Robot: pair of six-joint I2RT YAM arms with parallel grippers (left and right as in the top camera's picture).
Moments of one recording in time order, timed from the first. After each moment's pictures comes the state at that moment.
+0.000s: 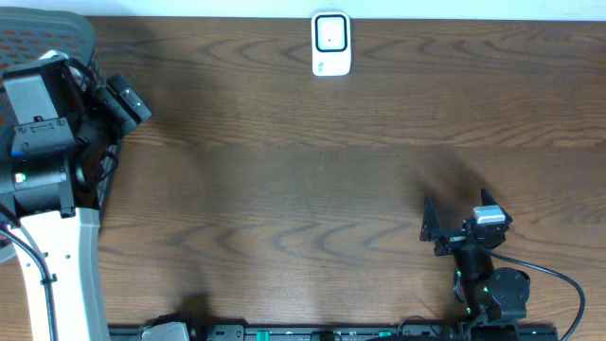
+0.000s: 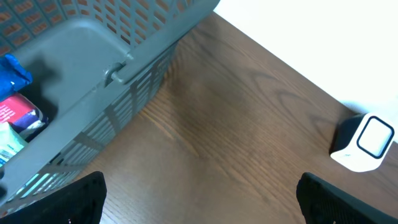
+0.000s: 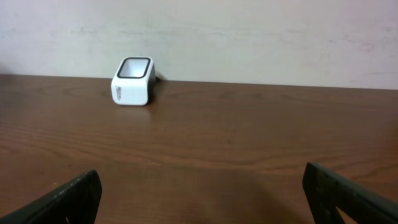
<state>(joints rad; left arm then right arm) 0.20 1.26 1.48 -0.97 -0.04 -0.43 0.04 0.01 0.01 -0.07 -0.08 0.00</state>
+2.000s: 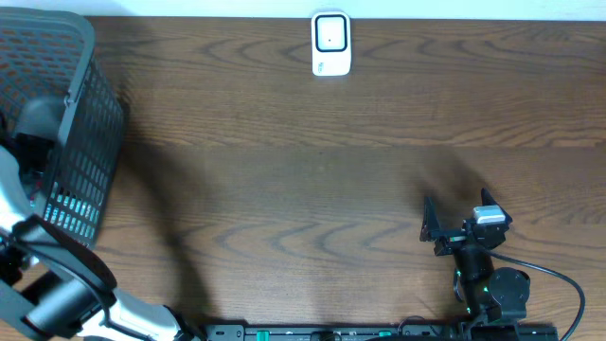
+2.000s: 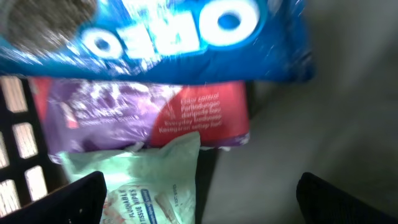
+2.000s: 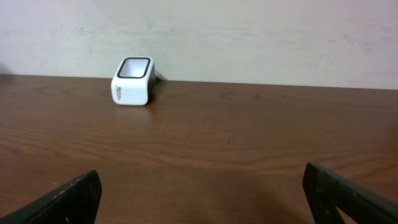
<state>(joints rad) 0.71 1.83 1.48 -0.93 -0.14 -0.62 0.04 0.01 0.01 -0.07 -0.08 0.00</state>
